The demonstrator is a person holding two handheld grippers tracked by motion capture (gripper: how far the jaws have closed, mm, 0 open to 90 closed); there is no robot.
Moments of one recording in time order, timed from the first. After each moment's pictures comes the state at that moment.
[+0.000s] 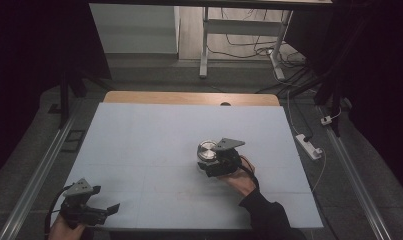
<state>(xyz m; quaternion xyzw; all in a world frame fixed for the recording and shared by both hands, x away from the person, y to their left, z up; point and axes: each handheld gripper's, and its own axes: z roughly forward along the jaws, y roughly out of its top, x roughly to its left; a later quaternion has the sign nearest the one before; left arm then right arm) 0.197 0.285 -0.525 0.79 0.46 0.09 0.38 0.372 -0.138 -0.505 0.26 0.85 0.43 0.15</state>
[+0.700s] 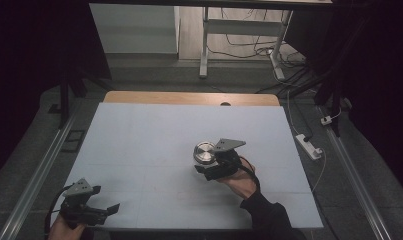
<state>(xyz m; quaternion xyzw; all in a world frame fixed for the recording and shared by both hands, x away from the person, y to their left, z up) 0.197 0.285 -0.524 0.79 0.46 0.09 0.39 0.355 -0.132 -0.483 0.23 0.86 0.44 0.12</state>
